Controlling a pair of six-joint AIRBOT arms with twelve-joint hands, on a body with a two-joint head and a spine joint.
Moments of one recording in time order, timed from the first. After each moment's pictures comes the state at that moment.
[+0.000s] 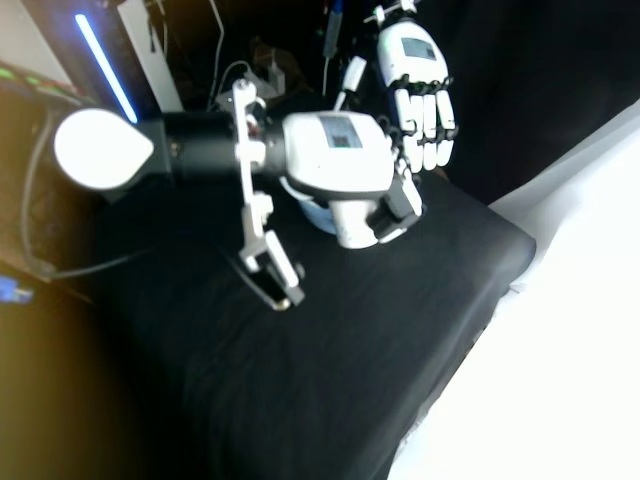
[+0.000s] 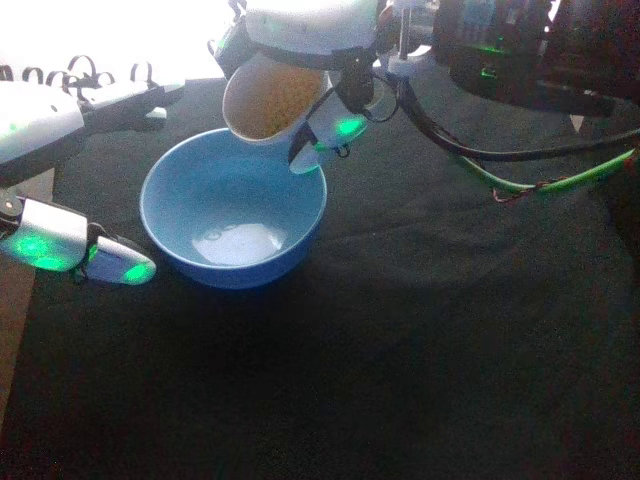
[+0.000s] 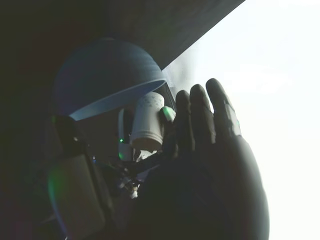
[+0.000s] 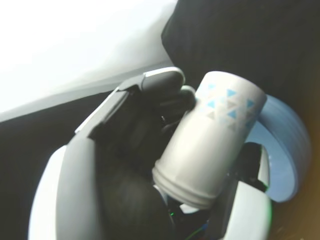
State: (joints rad) left arm 0.80 -0.80 1.10 0.11 -0.61 0.90; right arm -0.29 -1.47 1.49 -0.90 0.29 -0.38
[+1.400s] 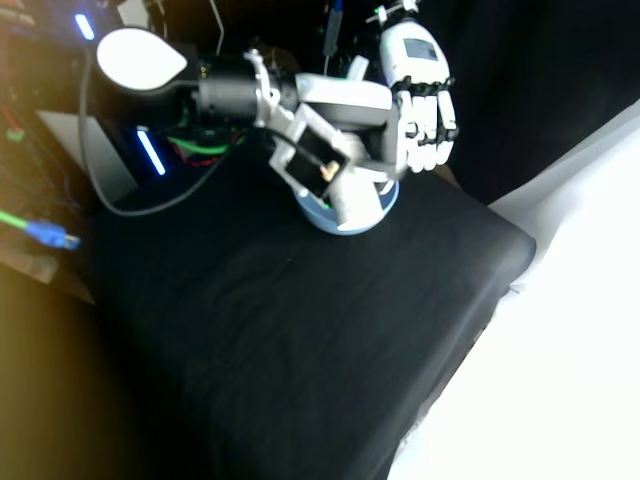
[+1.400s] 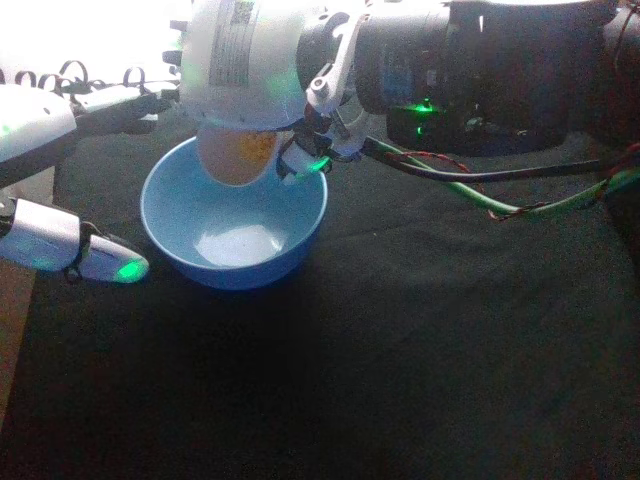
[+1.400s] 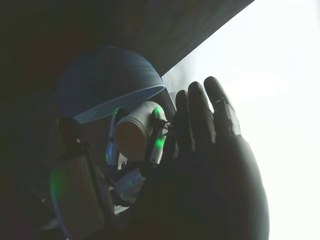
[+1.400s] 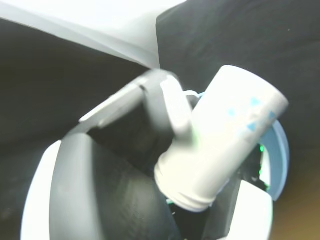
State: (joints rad) left arm 0.80 -0.79 1.10 0.12 -0.59 0.89; right arm -0.25 -1.50 1.34 -1.31 0.13 -0.53
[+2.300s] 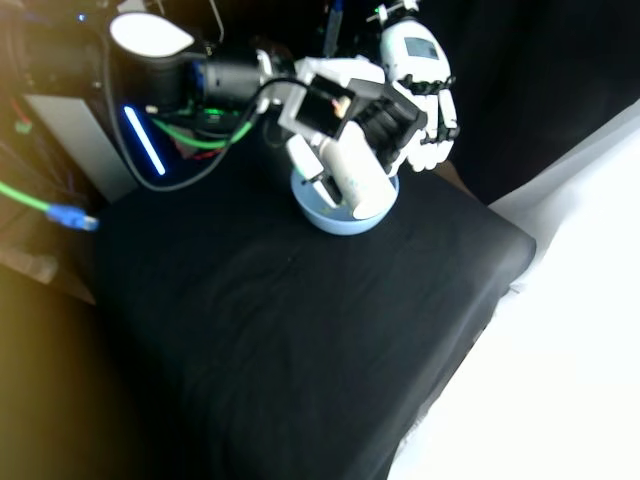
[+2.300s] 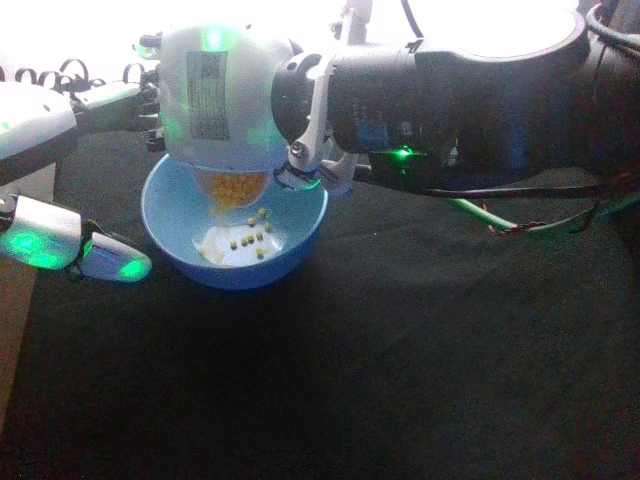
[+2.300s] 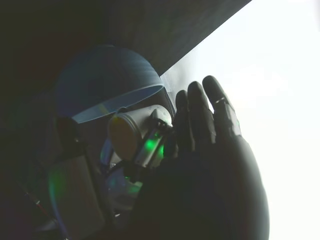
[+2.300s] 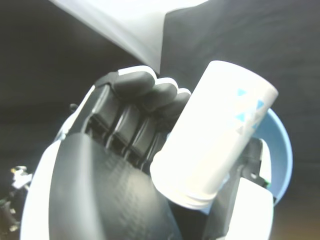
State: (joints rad) left arm 0.79 -0.79 1.10 0.11 -0.59 0.89; right arm -0.27 -1.51 1.29 -1.52 0.09 -0.53
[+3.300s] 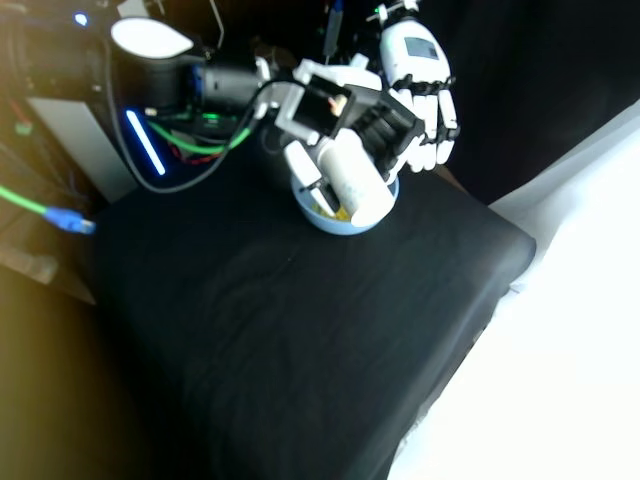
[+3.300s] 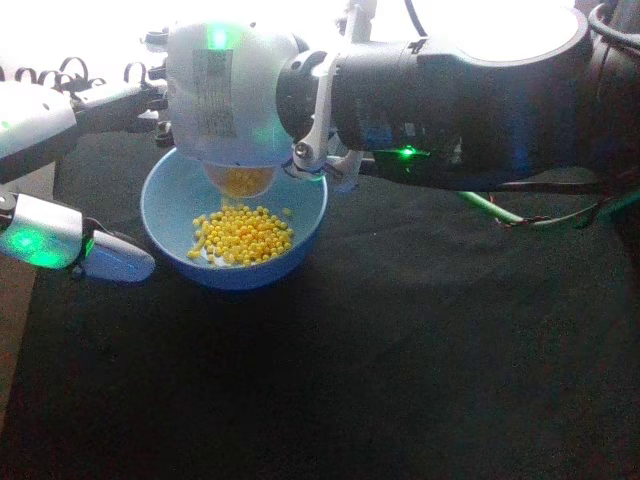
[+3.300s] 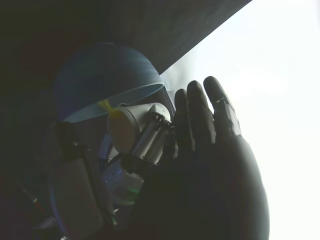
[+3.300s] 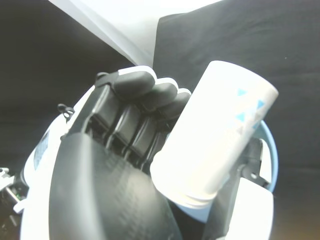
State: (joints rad) left arm 0.79 -0.79 1.10 0.11 -0.59 0.88; right arm -0.27 -1.51 1.29 -1.56 0.07 -0.53
